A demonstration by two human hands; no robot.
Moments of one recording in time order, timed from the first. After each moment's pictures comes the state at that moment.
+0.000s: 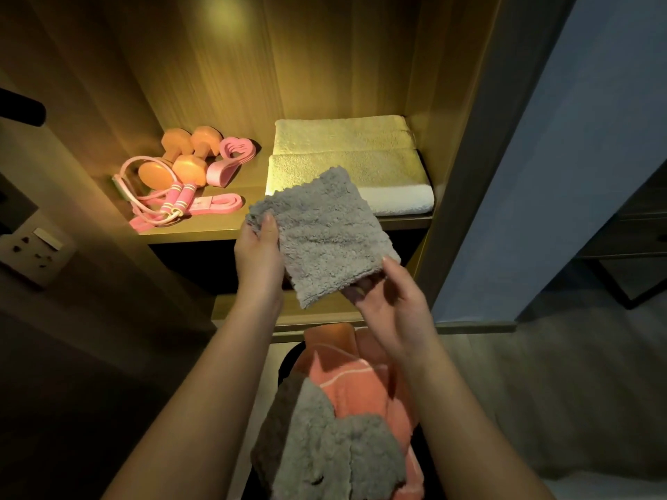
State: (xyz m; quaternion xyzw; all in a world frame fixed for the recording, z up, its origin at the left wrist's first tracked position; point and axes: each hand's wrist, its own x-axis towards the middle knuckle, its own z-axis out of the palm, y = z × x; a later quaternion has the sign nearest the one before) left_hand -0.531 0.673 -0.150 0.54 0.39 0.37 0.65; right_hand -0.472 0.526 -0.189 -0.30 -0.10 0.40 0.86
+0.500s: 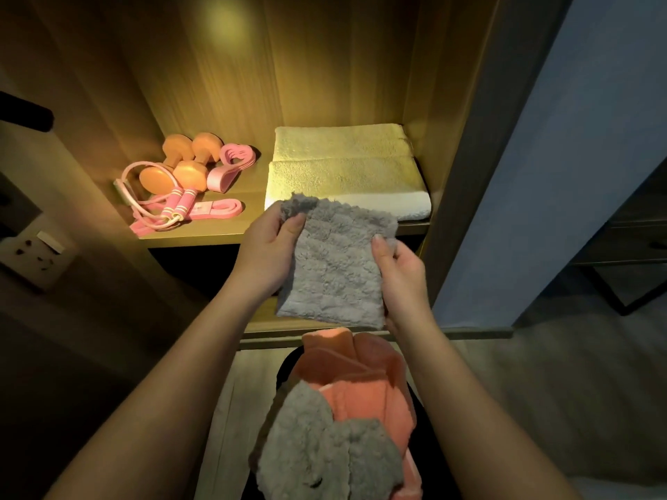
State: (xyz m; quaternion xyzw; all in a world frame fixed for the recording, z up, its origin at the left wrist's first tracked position) left_hand -0.541 0.684 -0.131 0.81 0.21 0.28 0.47; right_hand -0.454 0.535 -0.171 -0.61 -0.14 0.22 0.75
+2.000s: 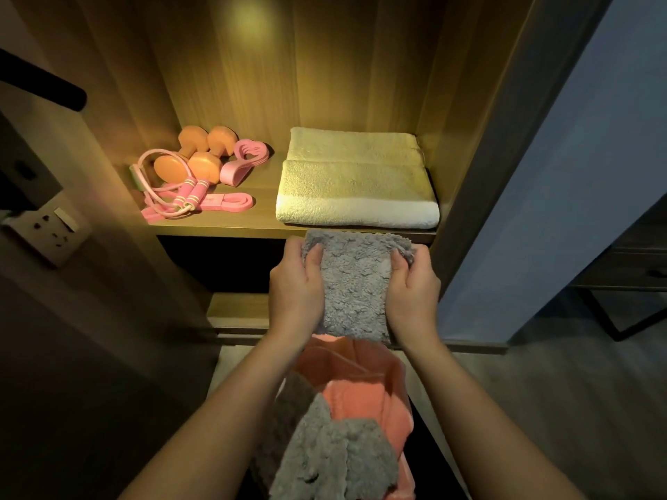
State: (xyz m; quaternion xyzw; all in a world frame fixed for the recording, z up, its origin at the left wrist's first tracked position) left_hand -0.547 0.641 -0.180 0.77 0.32 0.39 0.38; right_hand -0.456 0.528 -0.186 -0.78 -0.23 -0.04 0.58
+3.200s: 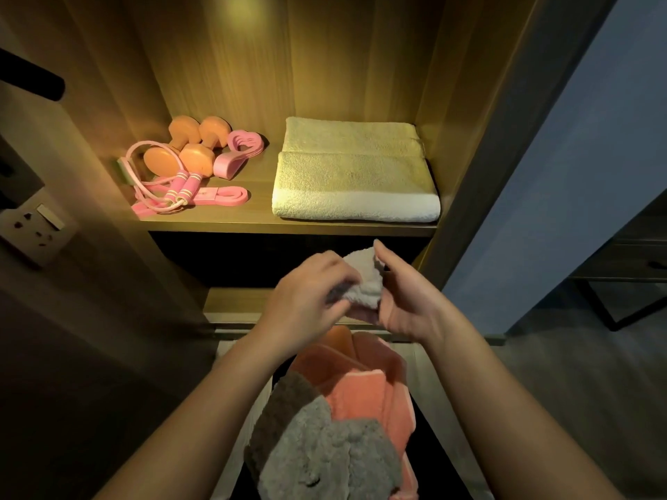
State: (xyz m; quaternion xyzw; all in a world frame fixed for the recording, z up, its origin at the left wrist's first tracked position) left_hand -0.562 0.653 -0.178 0.94 0.02 0.25 0.23; right_hand -0.443 0.534 -0.164 -0.48 0.00 0.58 0.66
